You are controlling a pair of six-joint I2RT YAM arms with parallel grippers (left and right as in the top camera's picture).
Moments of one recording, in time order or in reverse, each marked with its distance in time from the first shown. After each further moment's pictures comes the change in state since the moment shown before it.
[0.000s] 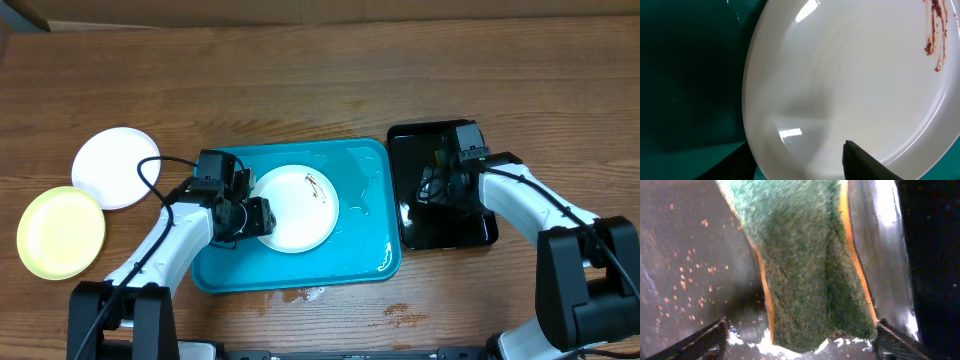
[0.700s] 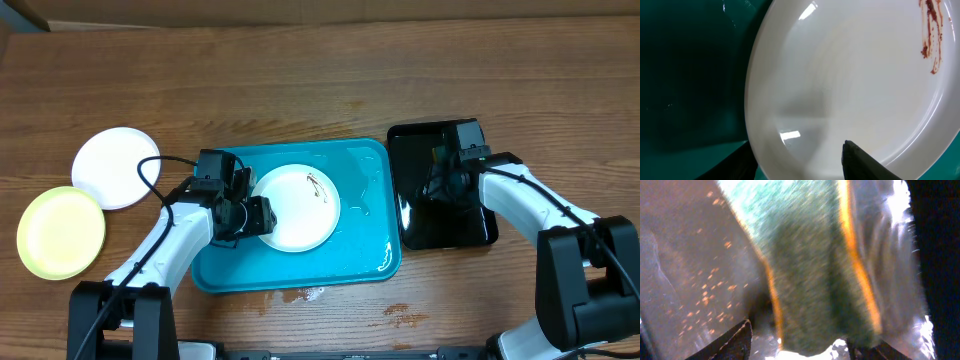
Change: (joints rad) left arm 0.000 0.000 0.000 0.014 0.008 0.000; right arm 0.000 0.000 0.000 0.053 -0.027 0.002
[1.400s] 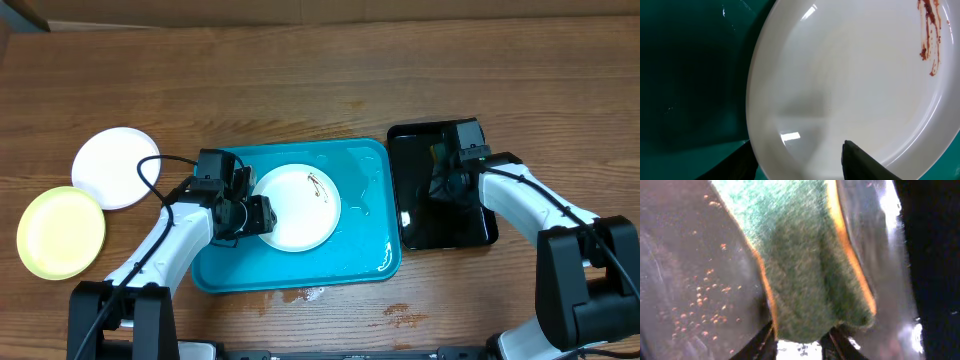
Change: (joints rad) left arm 0.000 0.000 0.000 0.008 0.000 0.000; right arm 0.000 0.000 0.004 -0.003 0.032 -0.023
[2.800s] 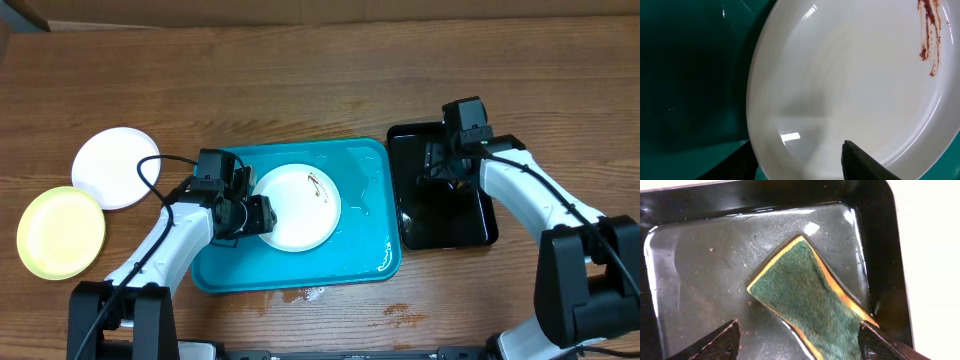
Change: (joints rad) left arm 0.000 0.000 0.000 0.001 0.000 0.000; right arm 0.000 0.019 0.121 0.012 0.083 -0.154
